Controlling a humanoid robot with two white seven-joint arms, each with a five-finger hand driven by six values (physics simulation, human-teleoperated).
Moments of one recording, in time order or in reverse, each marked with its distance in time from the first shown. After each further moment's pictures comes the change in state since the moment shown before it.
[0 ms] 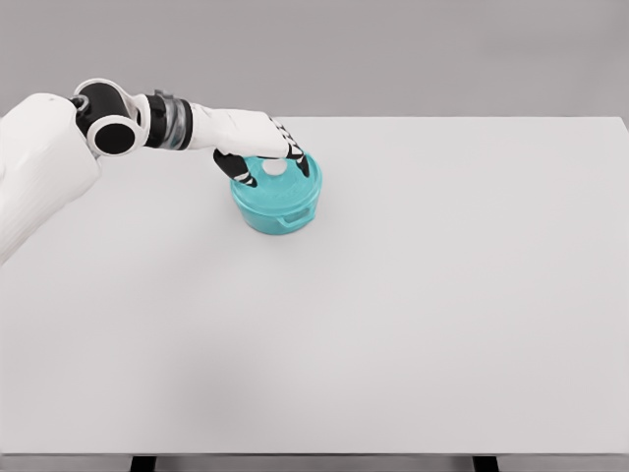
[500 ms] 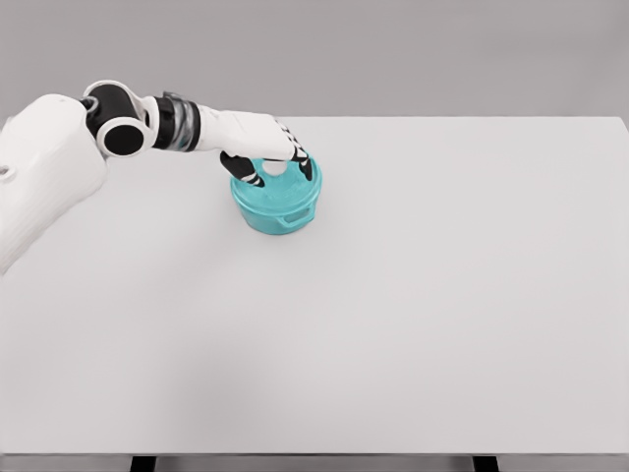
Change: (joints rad) left arm 0.000 -0.023 -0.001 0.016 -0.016 0.000 0.000; right arm -0.002 0.000 0.000 0.000 0.000 0.000 0.000
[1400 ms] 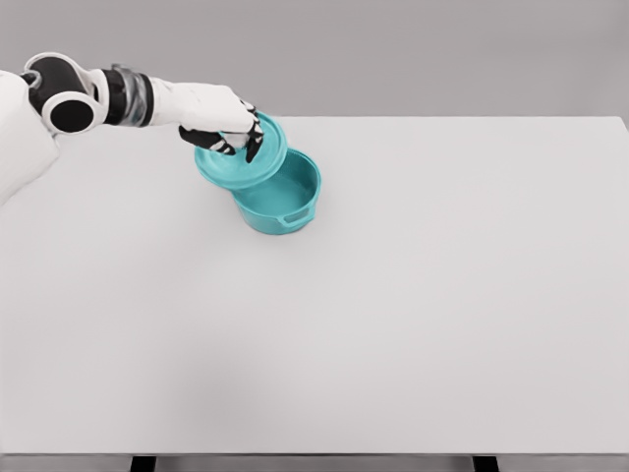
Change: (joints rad) left arm -0.051 0.117 0.001 -0.012 0.009 0.000 -0.001; right arm 0.002 0.000 0.000 0.000 0.000 0.000 0.000
